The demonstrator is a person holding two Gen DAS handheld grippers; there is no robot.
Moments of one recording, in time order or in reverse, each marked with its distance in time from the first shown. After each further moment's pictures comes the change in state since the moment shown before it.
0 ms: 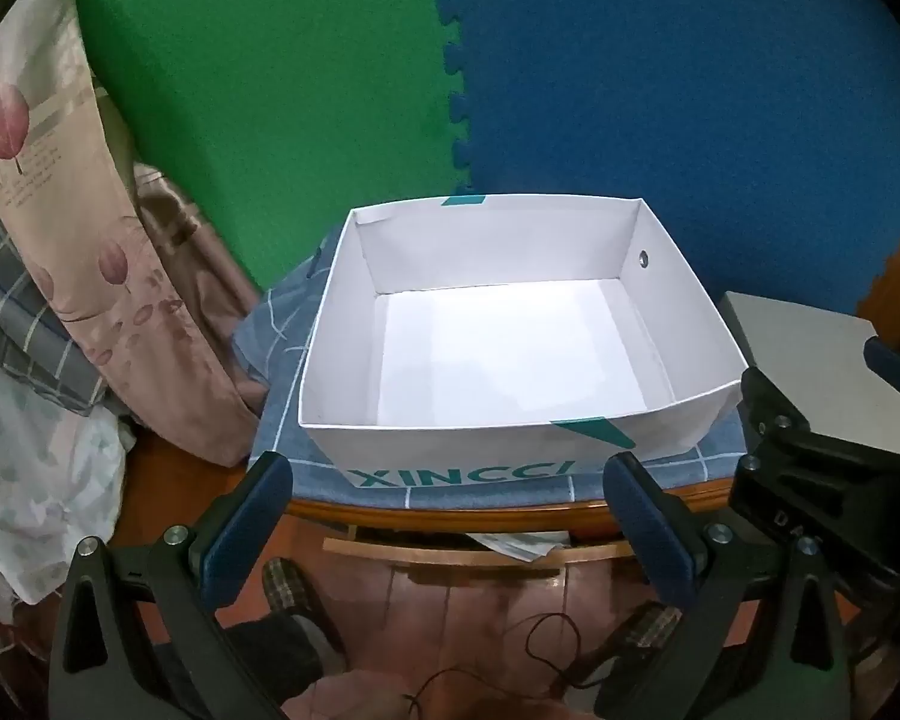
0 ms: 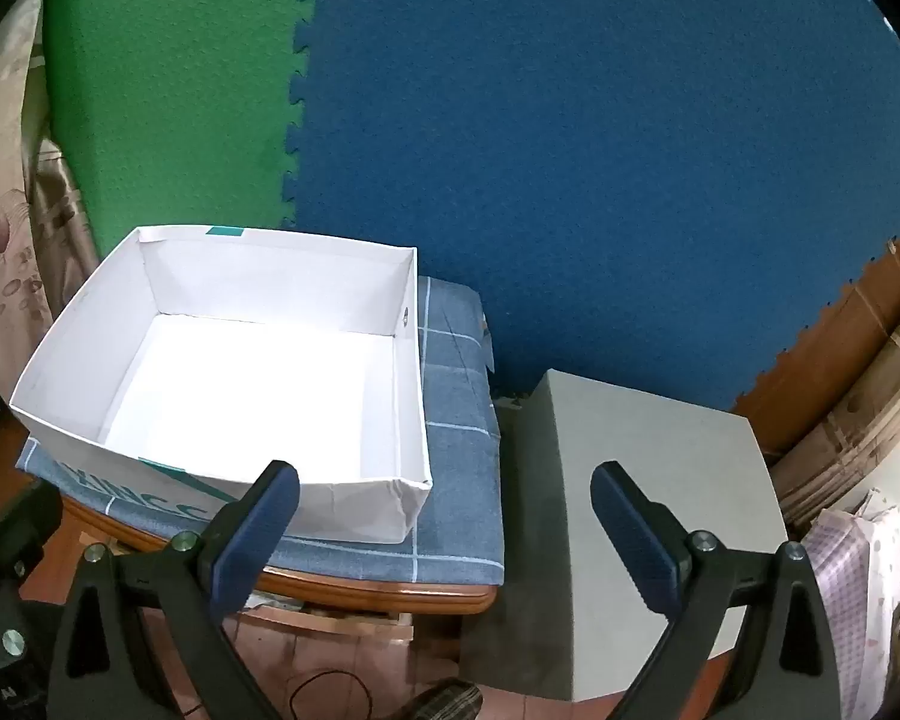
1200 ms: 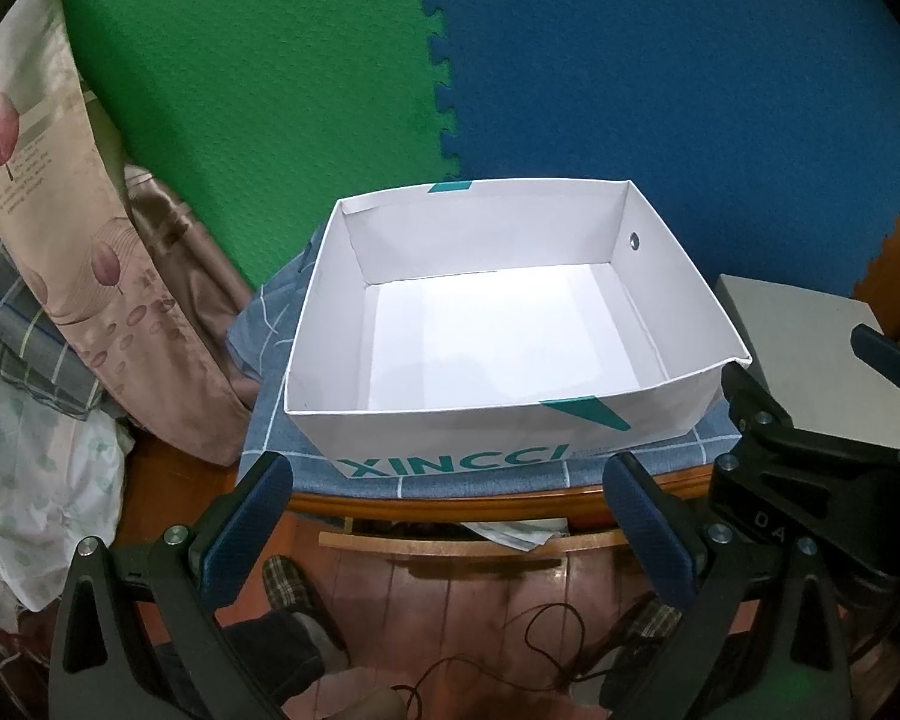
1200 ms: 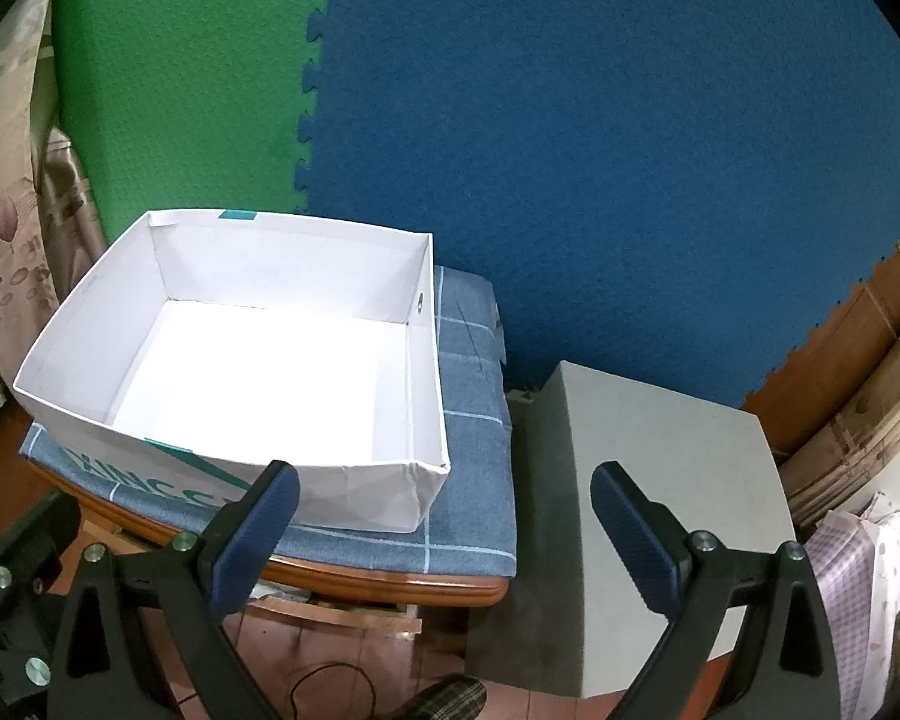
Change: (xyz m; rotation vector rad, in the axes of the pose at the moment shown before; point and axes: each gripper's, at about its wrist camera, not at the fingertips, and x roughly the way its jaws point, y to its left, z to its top) left arm -0.001 -0.001 -0.004 0.011 0.002 -0.009; right arm 0.003 0.003 -0.005 -0.019 0.009 0.007
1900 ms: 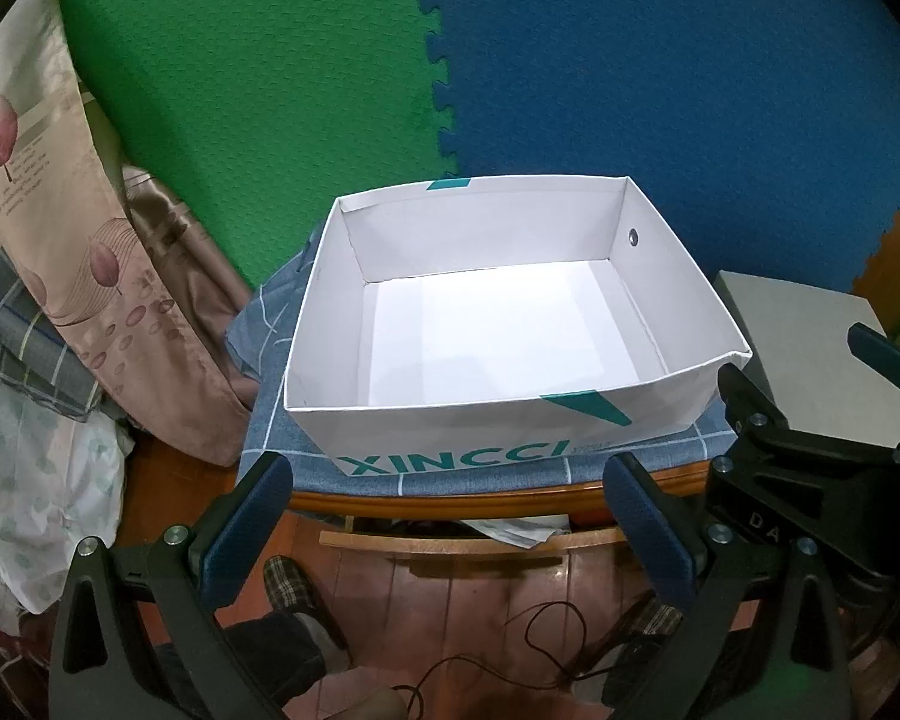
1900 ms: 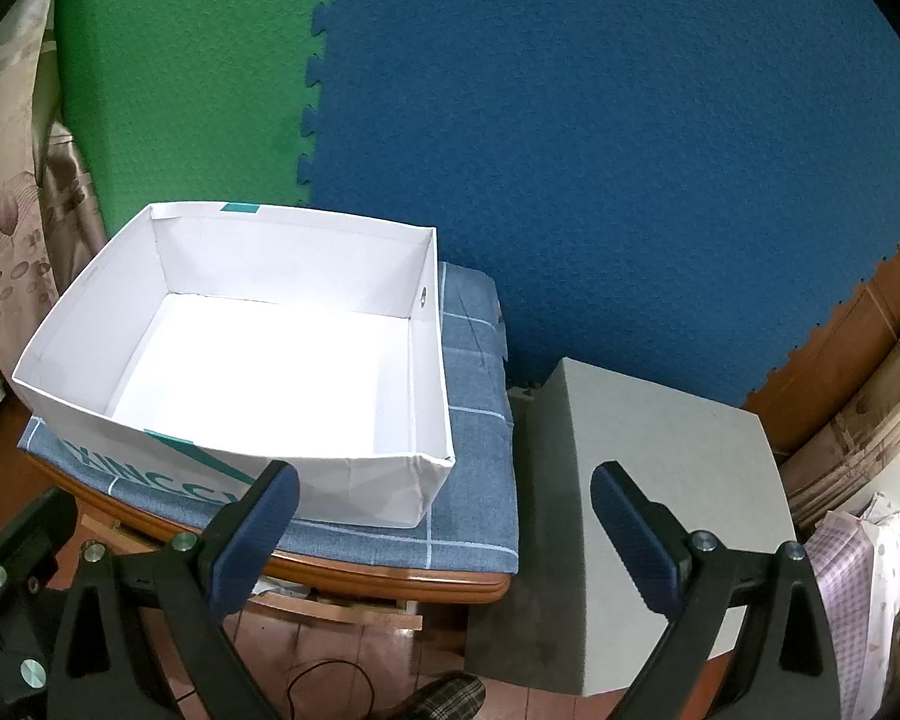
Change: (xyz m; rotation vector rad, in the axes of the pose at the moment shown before) left arm 0.001 -0.003 0.001 0.003 0.001 0.006; right arm 0.000 0.002 -0.002 -0.007 0.004 0.001
